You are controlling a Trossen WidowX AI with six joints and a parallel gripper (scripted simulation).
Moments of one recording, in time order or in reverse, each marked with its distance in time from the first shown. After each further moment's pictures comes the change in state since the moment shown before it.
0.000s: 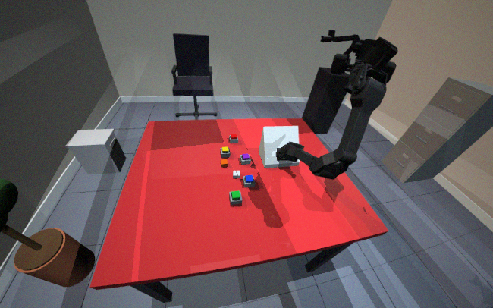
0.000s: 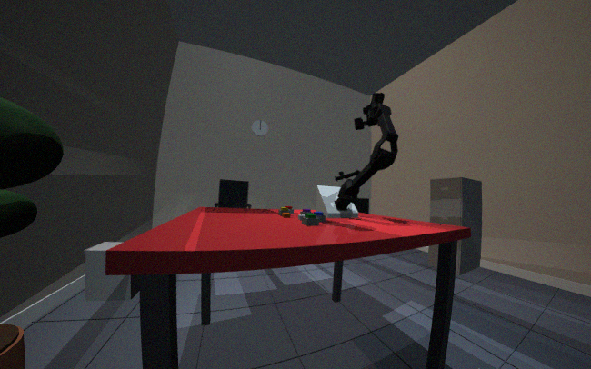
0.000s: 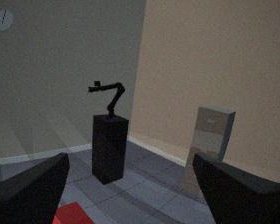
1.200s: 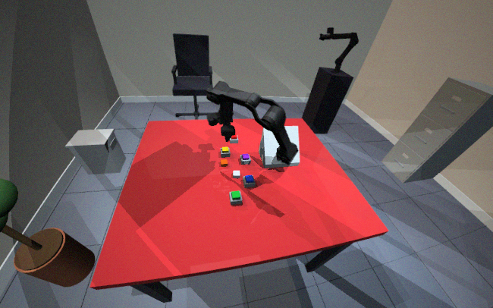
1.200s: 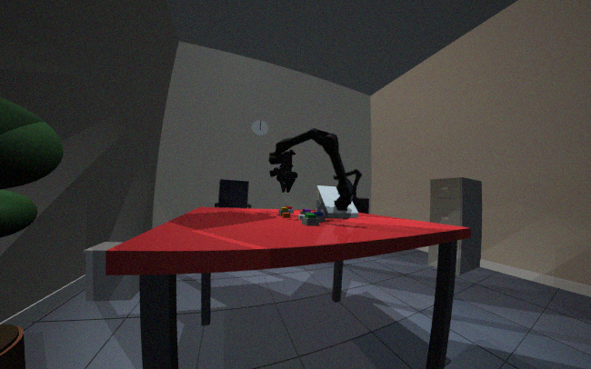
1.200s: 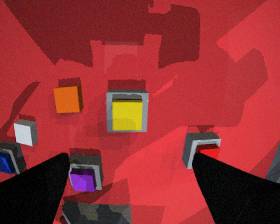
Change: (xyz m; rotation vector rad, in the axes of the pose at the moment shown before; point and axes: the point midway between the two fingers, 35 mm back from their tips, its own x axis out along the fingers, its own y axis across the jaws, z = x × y) arm -0.211 0.470 -0.314 -1.606 0.688 1.780
